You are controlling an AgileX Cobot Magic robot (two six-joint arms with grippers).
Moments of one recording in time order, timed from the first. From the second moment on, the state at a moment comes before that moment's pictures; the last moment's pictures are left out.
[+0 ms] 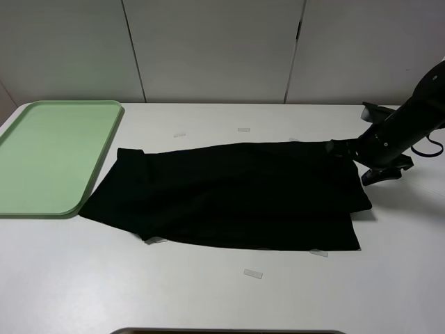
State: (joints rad) left arm -0.09 -0.01 -0.51 -0.12 1.08 0.26; right arm -0.03 1.93 -1.00 0.45 0.52 -0.29
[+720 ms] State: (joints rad) left arm -0.09 -0.01 -0.51 -0.12 1.08 0.26; right arm 0.11 1.94 -0.93 0.66 0.51 -0.38
